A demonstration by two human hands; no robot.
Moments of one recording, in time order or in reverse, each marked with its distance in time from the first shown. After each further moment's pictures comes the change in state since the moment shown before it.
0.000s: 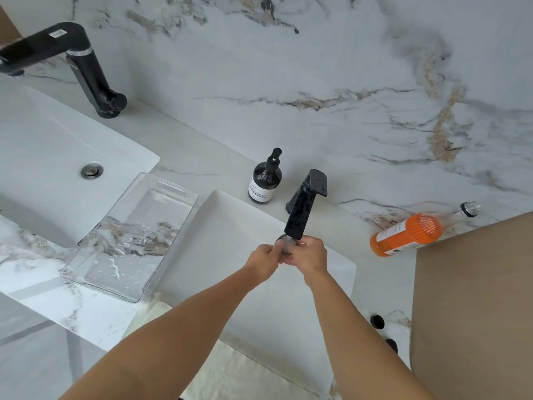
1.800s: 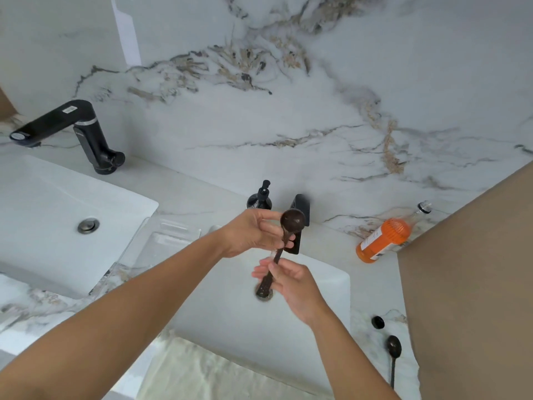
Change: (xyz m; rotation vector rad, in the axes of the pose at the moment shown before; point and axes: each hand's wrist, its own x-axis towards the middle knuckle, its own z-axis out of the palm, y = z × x) left_hand -0.077 0.118 -0.108 -0.094 -0.537 0.451; right_hand -0.094 -0.012 0.025 0.483 -0.326 -0.306
